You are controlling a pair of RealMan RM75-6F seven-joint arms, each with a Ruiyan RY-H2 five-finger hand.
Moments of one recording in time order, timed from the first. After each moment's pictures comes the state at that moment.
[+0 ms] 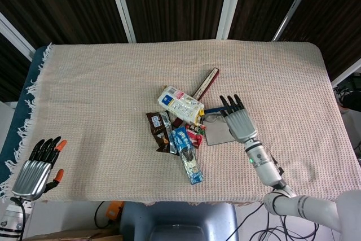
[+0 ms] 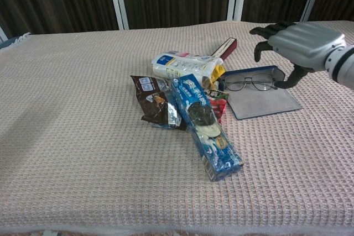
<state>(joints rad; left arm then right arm) -0.17 -1.15 0.02 -1.61 1.59 1.41 0.13 0.69 -1.54 0.08 -1.31 -1.20 1.13 -0.61</state>
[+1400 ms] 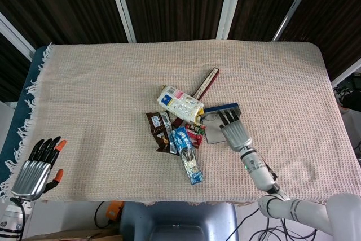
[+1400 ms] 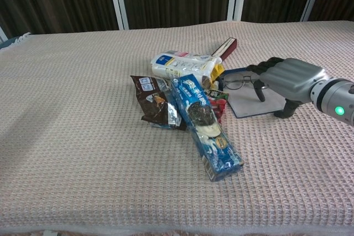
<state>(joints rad) -0.17 -1.15 0.02 -1.60 1.59 1.42 0.13 0.69 -1.66 0.09 -1.21 -1.12 0.97 -0.74</state>
